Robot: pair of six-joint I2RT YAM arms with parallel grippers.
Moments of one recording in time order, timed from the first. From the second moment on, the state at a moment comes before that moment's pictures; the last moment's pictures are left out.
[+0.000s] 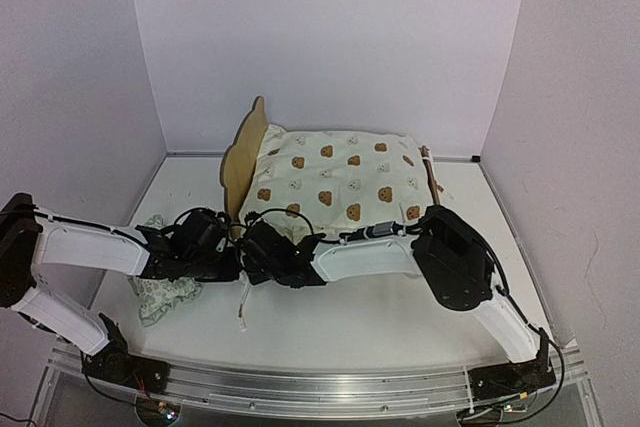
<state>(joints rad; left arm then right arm) -0.81 1.39 0.61 -0.10 -0.13 -0.74 1.17 2.44 1.86 -0.19 0.44 0.49</state>
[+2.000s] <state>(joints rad) -0.82 1.25 0.61 -0.36 -0.24 -0.86 1.15 2.41 1.55 0.49 0.04 0.30</state>
